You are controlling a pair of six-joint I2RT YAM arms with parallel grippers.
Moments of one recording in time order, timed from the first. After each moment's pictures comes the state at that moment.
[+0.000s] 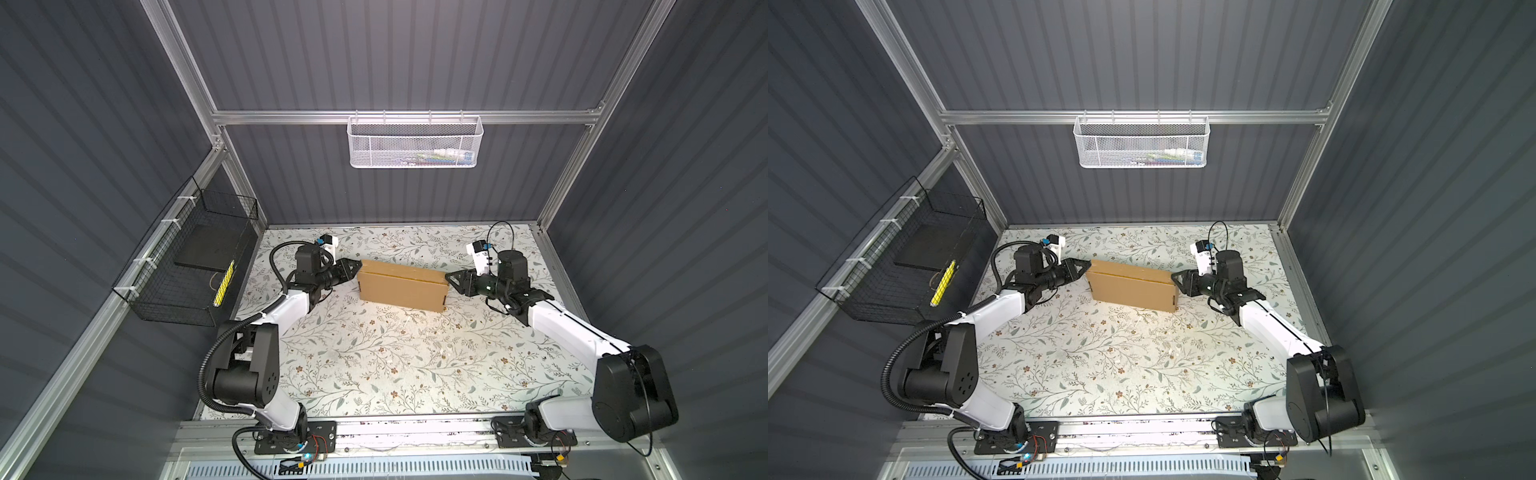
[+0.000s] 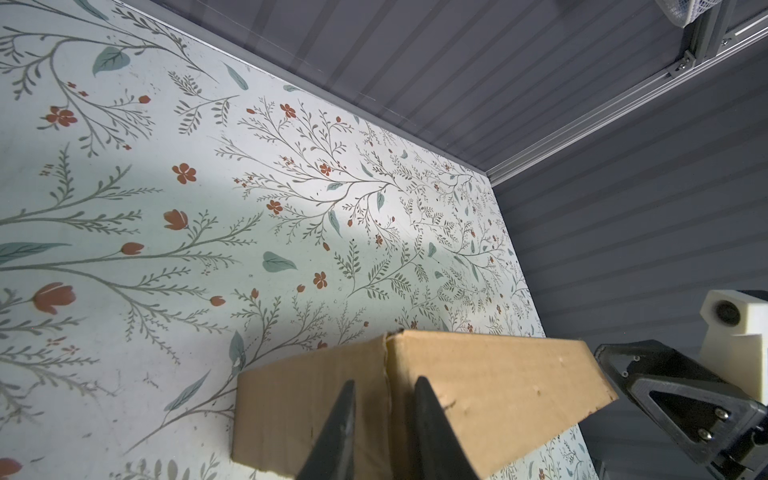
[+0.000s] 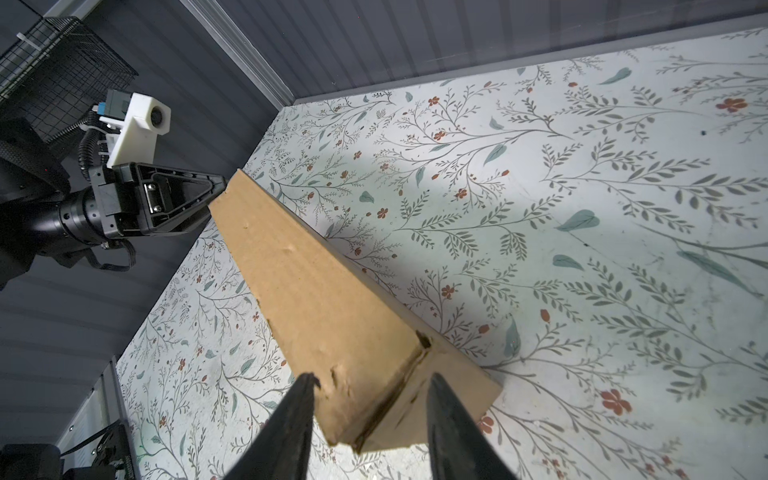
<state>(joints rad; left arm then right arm) -0.16 1.59 0.94 0.16 0.59 -0.53 0.26 1.38 0.84 0.02 -0.54 0.29</state>
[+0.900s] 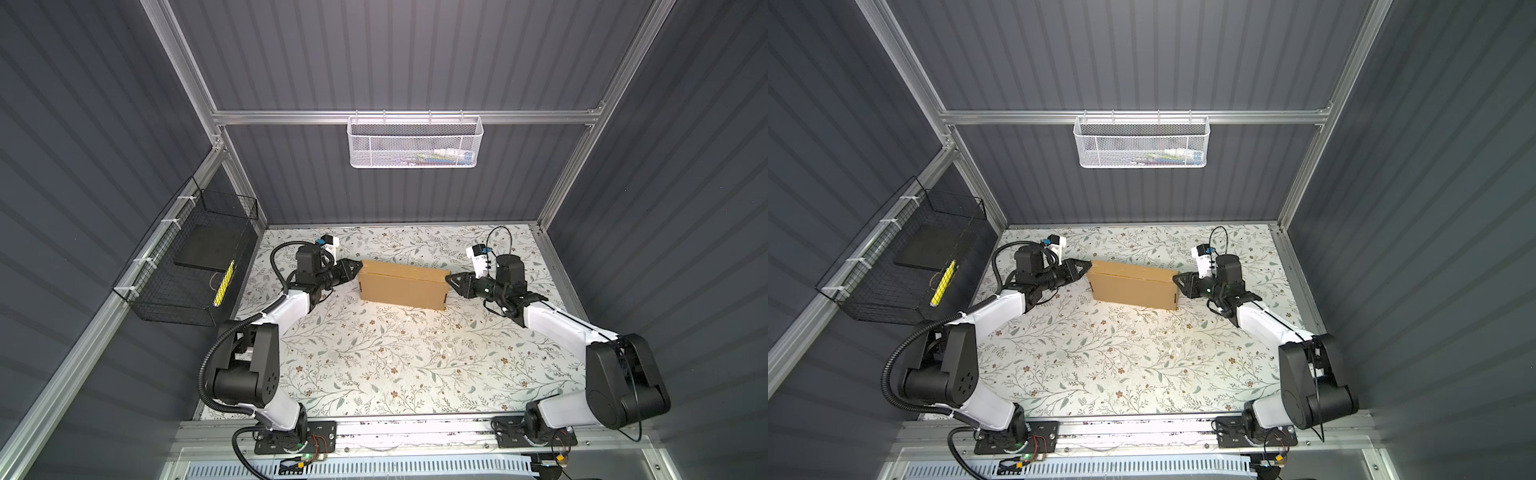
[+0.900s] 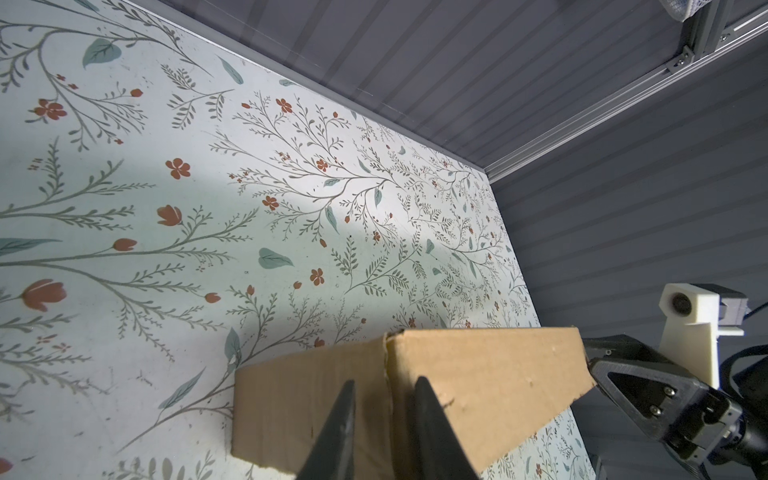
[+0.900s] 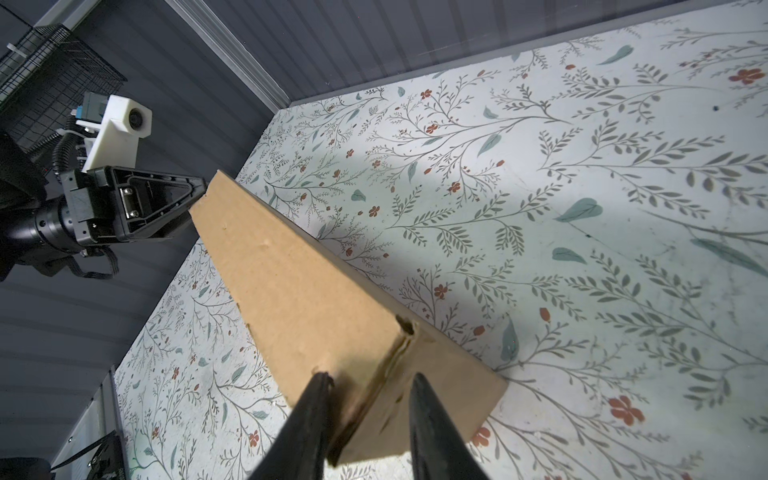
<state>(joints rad) -0.16 1.59 0.94 0.16 0.60 -0.53 0.24 1.44 0.78 0.15 -0.55 0.32</state>
